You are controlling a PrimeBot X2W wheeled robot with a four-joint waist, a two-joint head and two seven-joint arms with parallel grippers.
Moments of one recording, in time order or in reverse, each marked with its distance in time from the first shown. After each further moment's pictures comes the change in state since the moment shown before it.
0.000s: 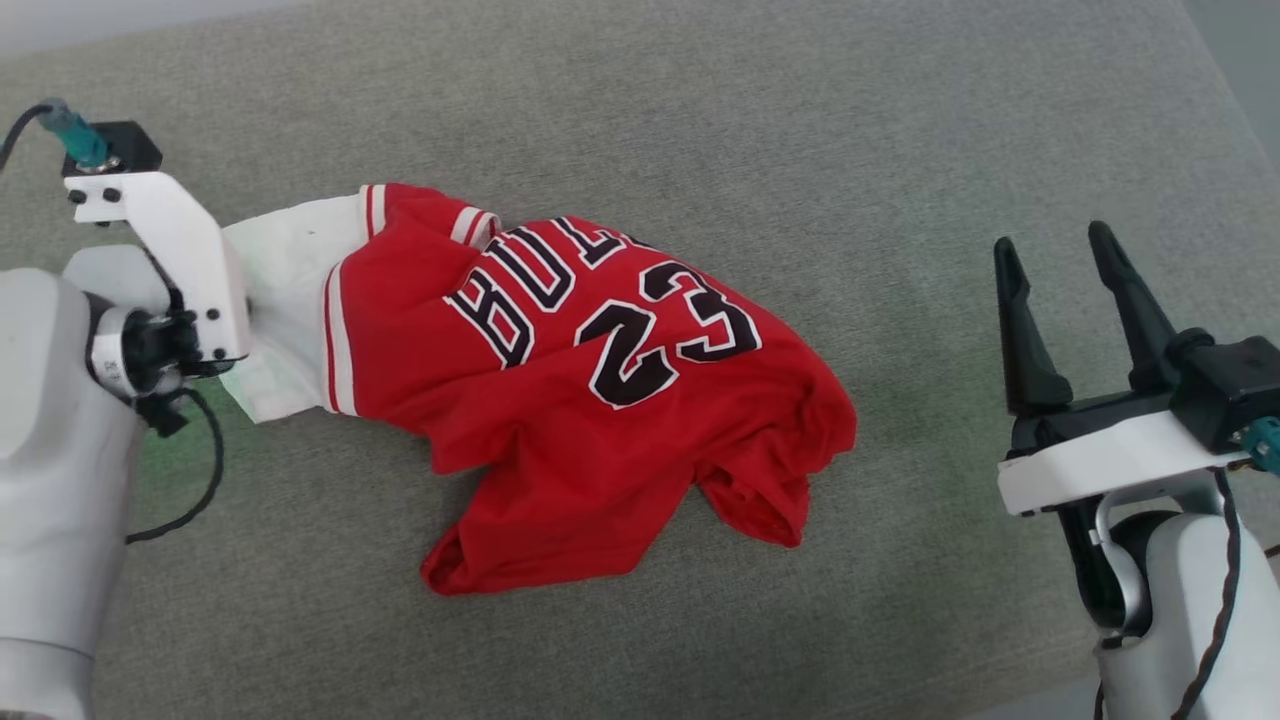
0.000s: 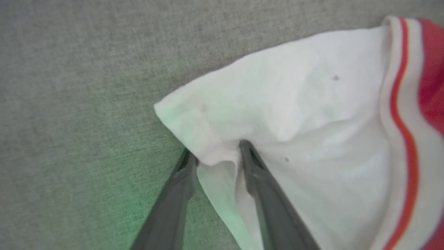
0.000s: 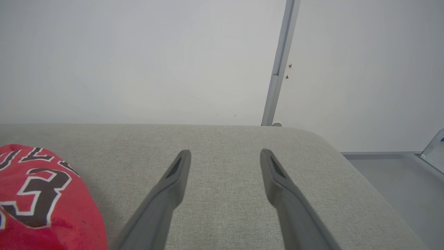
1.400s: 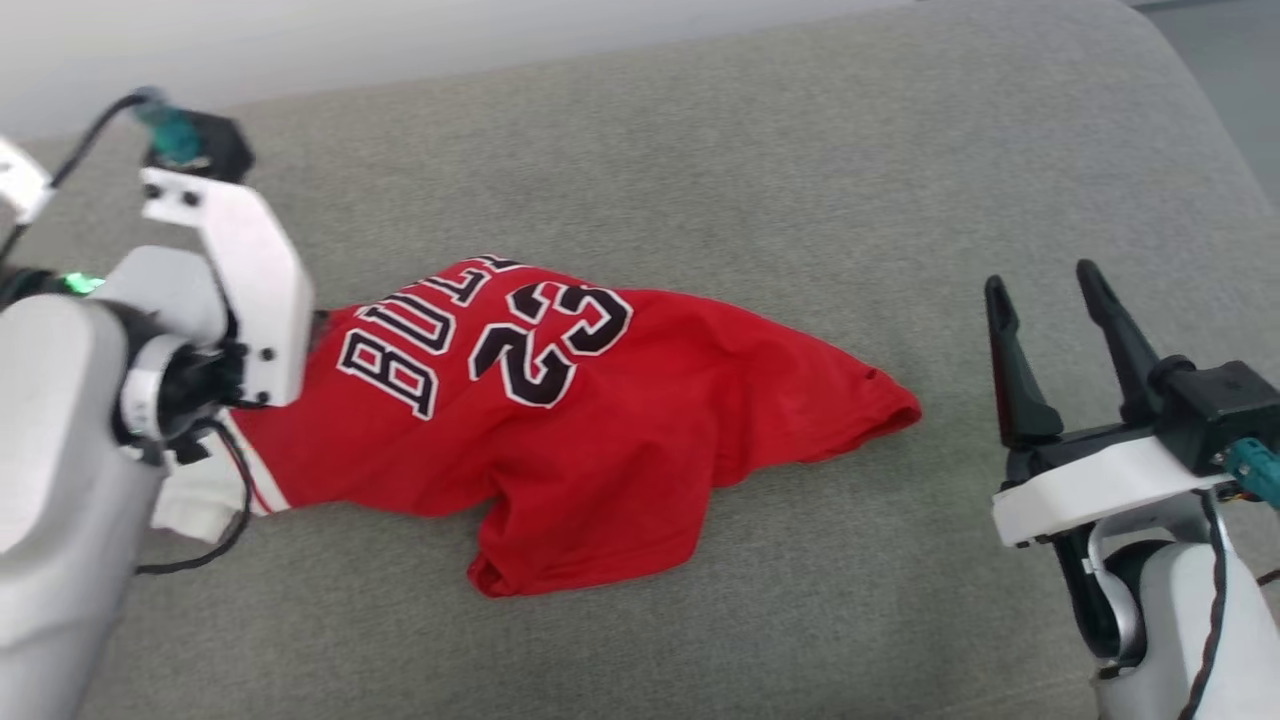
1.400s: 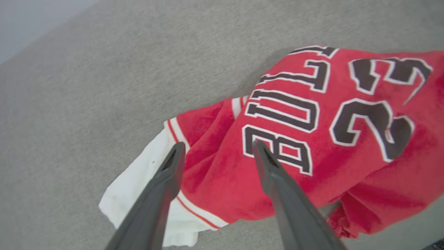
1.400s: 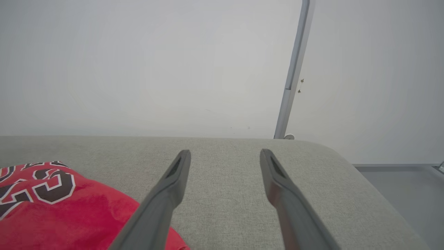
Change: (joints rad) left arm 0.146 0.116 -0.069 -0.545 -0.028 0.051 0.212; right arm 0.050 -0.002 -0.001 -0.009 -0.005 0.000 0.036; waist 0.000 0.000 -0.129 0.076
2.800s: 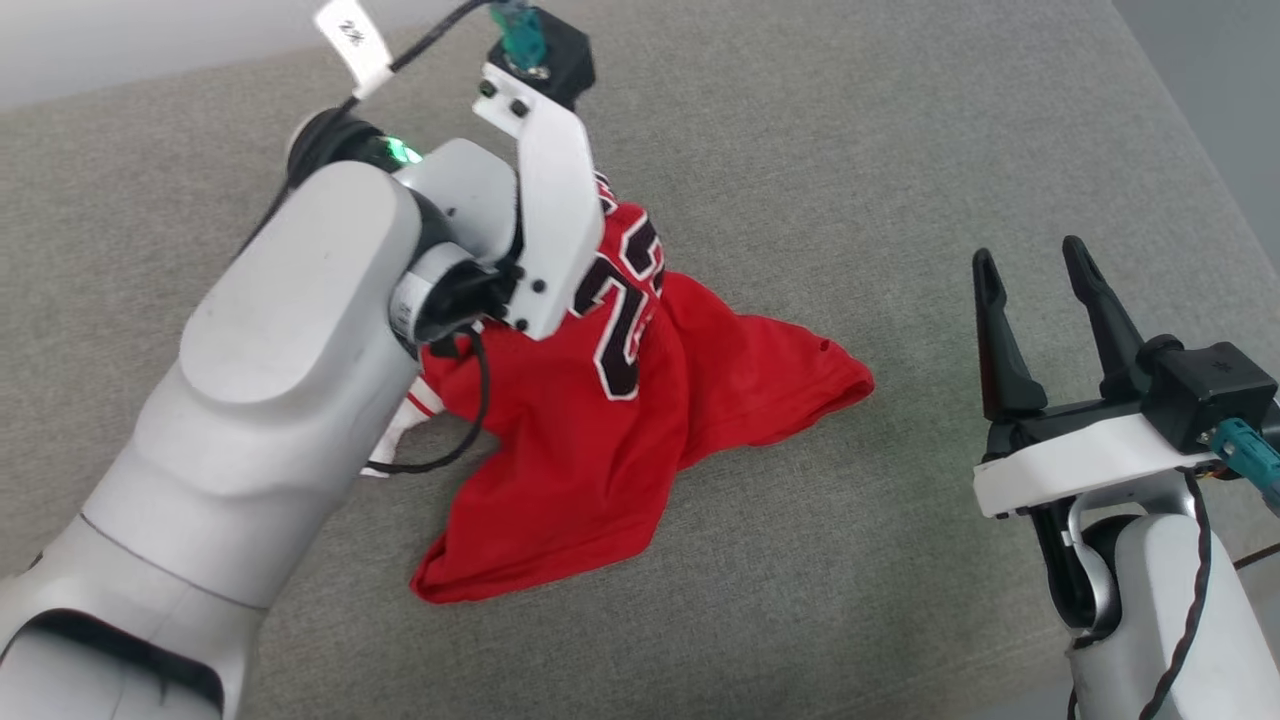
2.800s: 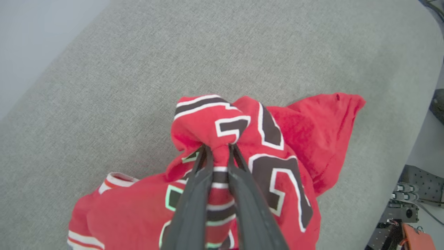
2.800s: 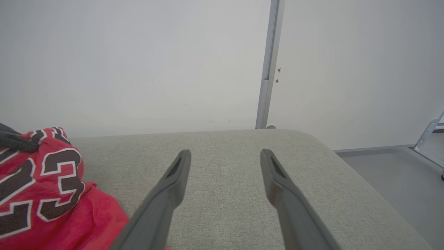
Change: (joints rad) left arm -0.331 -0.273 -0.331 0.256 -0.103 -0.178 -0.161; right arm -0.066 0.040 -0.004 0.096 0.010 0.000 -0.077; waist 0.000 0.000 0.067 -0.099
